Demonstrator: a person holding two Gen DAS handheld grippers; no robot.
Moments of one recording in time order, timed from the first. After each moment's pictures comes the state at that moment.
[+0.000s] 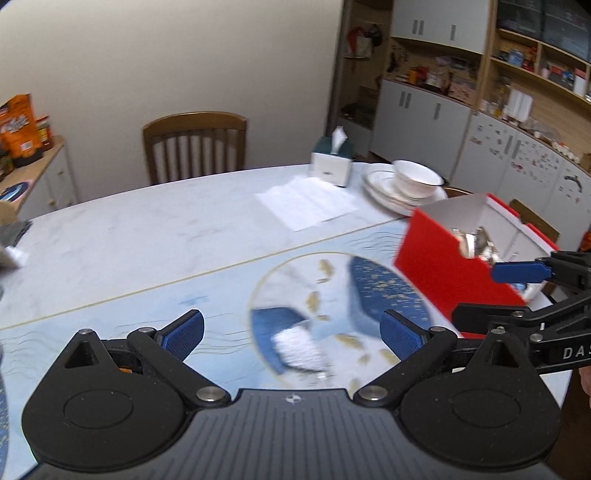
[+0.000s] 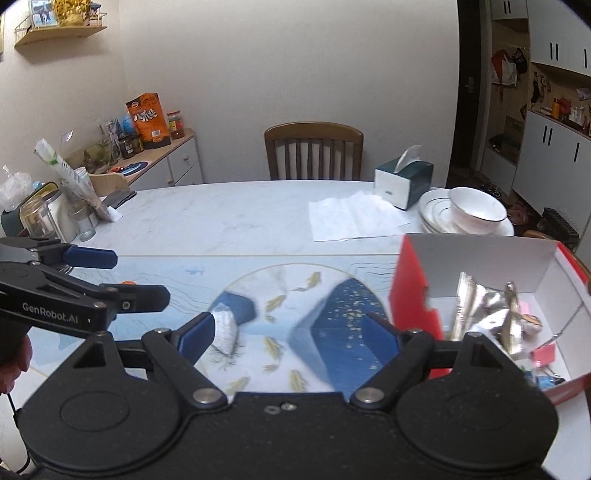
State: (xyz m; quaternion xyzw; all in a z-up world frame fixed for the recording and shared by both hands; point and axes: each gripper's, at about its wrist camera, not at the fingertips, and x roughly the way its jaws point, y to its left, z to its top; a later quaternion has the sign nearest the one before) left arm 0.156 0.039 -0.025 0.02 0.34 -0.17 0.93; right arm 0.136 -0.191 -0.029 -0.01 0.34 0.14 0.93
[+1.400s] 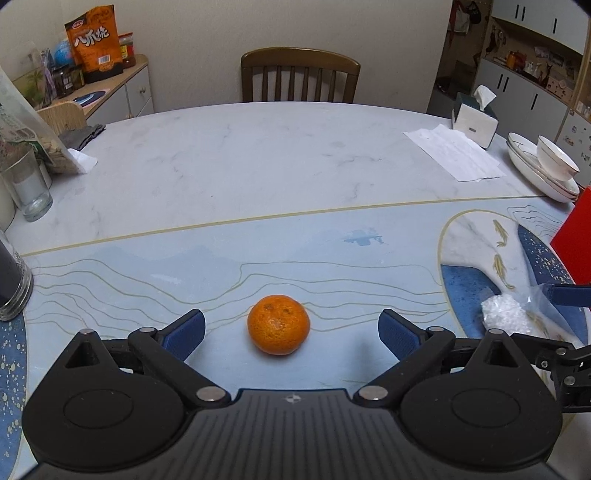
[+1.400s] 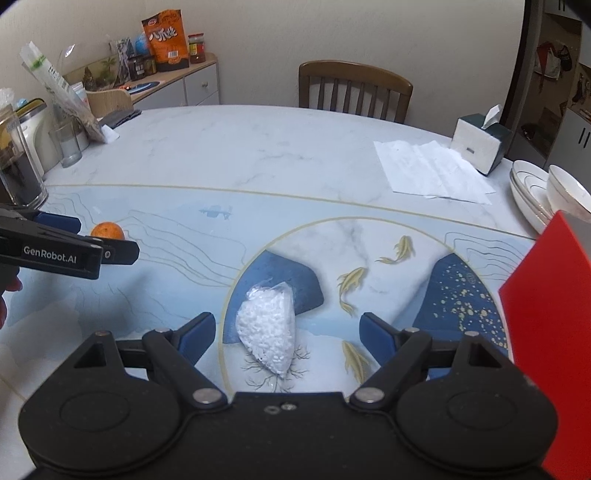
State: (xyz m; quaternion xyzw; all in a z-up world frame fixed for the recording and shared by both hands) left arm 0.232 0.144 -0.124 -0.01 0.42 -0.04 0.91; right arm 0.213 -0.090 -0.123 -0.08 0.41 0.15 0.90
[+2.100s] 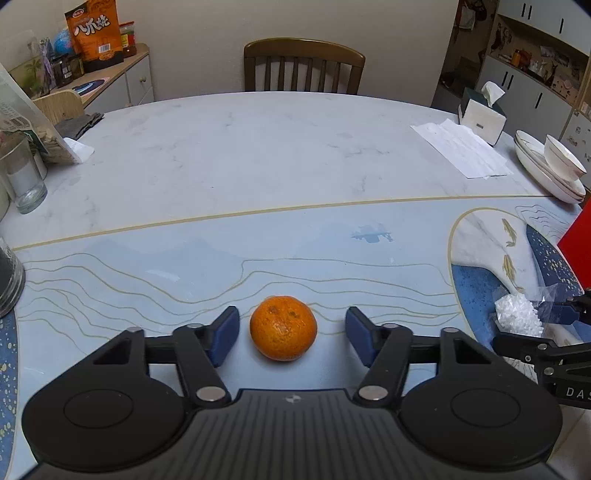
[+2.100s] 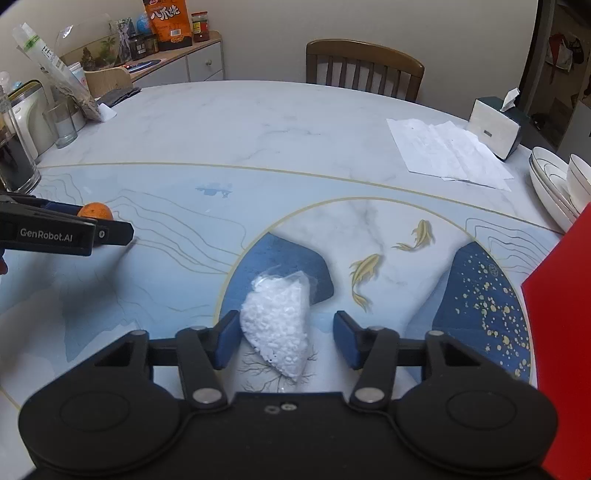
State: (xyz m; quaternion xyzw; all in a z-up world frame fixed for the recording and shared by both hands) left arm 0.242 0.147 -0.130 -0.02 0.43 -0.04 0.90; right arm 0.228 -0.085 -0.140 -0.08 0.44 0.16 0.88
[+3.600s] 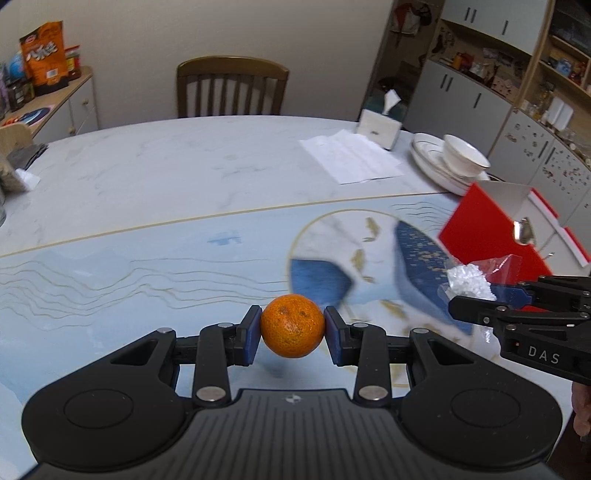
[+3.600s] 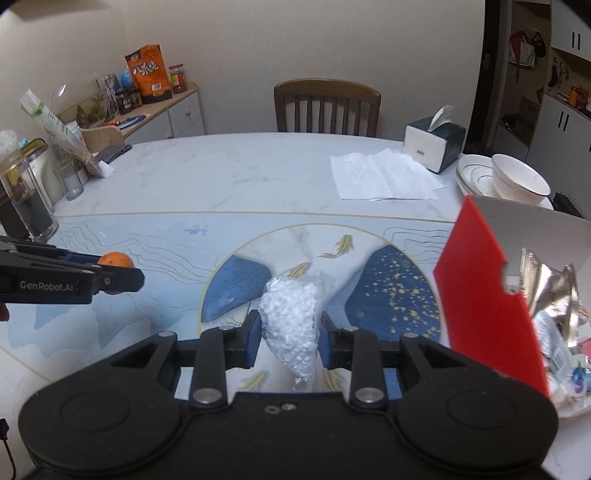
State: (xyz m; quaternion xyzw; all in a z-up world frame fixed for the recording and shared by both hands) left arm 0.176 0.062 -0.064 -0.03 0.41 -0.13 0.90; right arm 0.167 -0.160 -0.073 -0.03 0.39 0.14 0.91
